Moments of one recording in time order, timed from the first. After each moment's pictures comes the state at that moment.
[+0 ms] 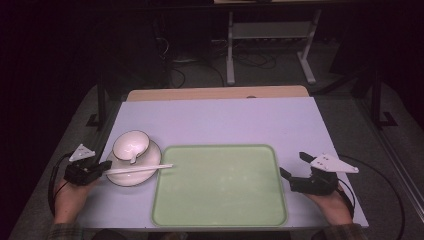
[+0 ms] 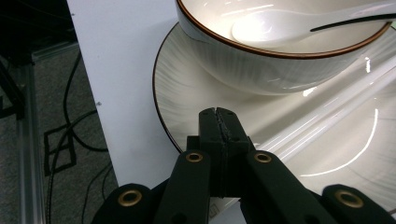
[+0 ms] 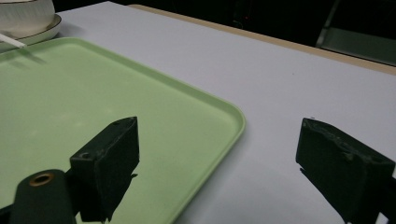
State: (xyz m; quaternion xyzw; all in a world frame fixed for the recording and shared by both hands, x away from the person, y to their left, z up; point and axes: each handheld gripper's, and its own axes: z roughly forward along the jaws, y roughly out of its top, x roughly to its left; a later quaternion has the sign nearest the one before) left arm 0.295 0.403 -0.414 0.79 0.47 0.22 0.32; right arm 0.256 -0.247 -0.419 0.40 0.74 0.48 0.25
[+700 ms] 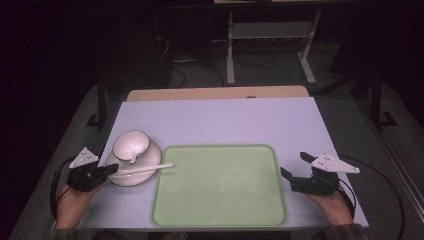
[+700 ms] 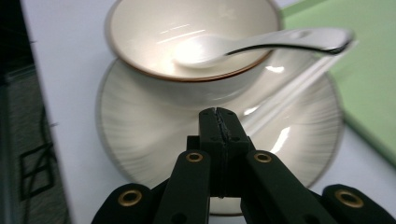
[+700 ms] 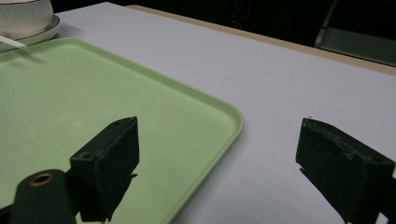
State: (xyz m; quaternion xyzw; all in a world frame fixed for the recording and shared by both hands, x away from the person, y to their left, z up) left arm 0.273 0.373 -0.400 0.80 0.44 0.20 0.36; right arm 0.255 -0.248 -0.419 0.40 0.74 0.48 0.25
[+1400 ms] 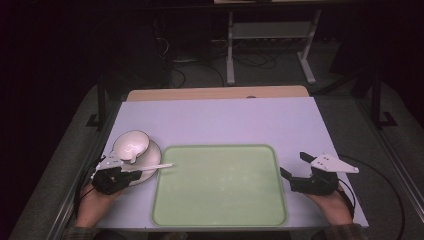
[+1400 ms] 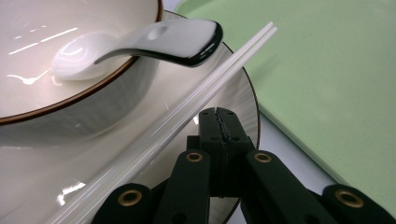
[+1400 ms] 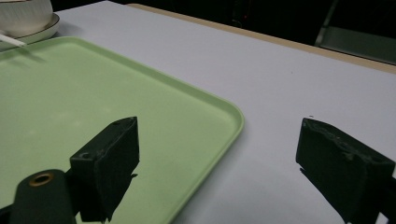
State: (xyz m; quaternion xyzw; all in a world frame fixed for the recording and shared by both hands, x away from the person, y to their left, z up) left arm 0.281 0.327 -0.421 0.84 0.38 0.13 0.36; right arm 0.256 -0.247 -0.419 0.40 0.74 0.48 0.25
